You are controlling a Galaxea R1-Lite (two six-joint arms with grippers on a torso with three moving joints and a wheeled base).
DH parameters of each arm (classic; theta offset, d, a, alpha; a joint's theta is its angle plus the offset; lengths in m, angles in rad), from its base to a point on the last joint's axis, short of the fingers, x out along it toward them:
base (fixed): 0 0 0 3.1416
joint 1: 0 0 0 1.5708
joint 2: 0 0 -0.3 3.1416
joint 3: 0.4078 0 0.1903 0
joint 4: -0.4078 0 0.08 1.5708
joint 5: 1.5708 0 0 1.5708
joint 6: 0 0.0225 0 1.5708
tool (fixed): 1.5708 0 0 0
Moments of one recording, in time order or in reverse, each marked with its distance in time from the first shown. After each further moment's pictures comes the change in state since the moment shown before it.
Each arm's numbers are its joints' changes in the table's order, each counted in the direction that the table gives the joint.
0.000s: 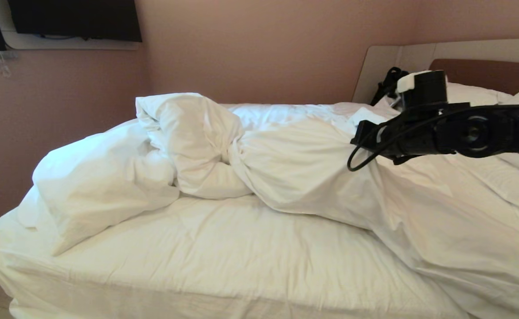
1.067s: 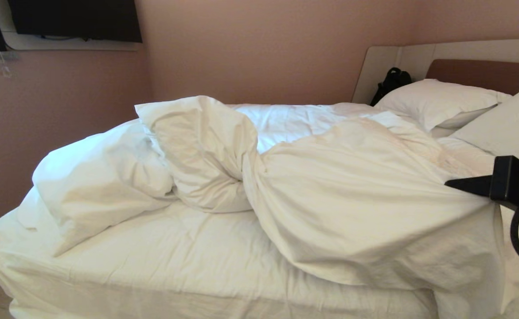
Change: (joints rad) left arm 0.000 0.000 0.000 0.000 0.000 0.000; right arm 0.041 -0.683 -0.550 -0.220 -0.119 -0.025
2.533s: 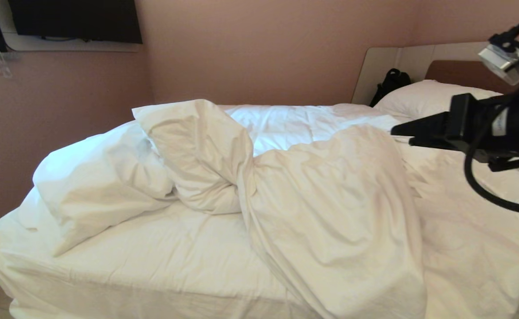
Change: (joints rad) left arm 0.000 0.000 0.000 0.000 0.000 0.000; right arm -0.135 0.216 0.339 0.006 -0.045 -0.007
